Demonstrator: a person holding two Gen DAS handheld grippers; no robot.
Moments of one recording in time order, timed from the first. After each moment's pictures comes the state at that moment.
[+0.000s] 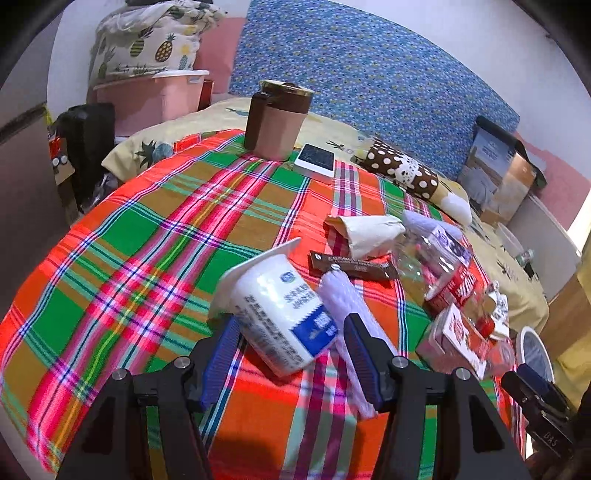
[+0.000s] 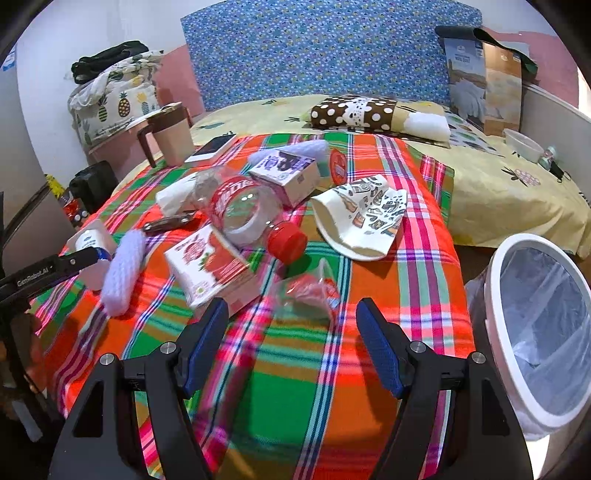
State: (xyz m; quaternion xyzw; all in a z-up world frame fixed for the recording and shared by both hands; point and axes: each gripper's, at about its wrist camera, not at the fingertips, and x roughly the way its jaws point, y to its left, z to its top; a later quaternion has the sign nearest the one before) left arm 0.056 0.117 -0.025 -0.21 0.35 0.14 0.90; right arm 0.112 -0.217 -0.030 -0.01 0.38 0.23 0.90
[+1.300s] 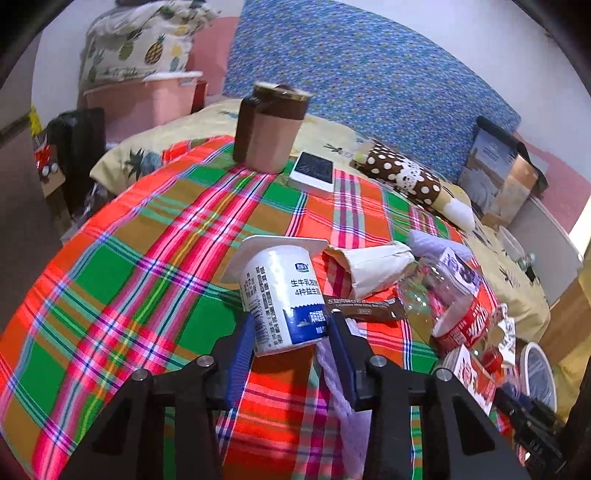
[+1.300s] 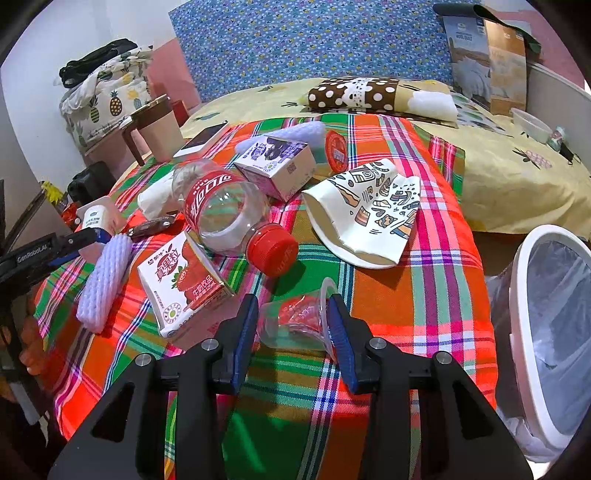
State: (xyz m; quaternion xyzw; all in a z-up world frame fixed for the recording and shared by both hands) left arm 0.095 0.129 -0.019 -0.20 0.35 0.12 0.91; right arm 0.135 -0.215 -0.037 0.01 0.41 0.24 0.88
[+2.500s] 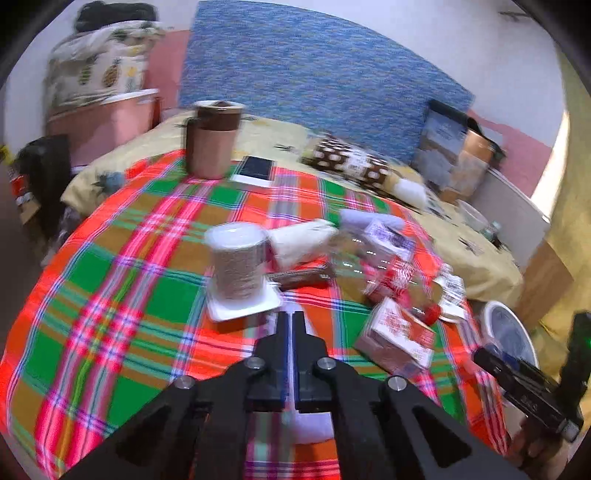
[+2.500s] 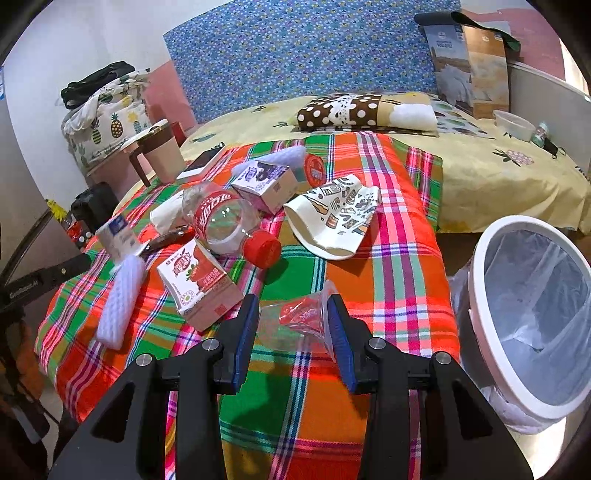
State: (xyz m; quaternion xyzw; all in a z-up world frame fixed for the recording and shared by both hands) left arm 0.060 0.085 0.010 -0.17 0.34 0.07 0.92; right arm 0.114 -0.242 -0.024 0.04 0.39 0.23 0.89
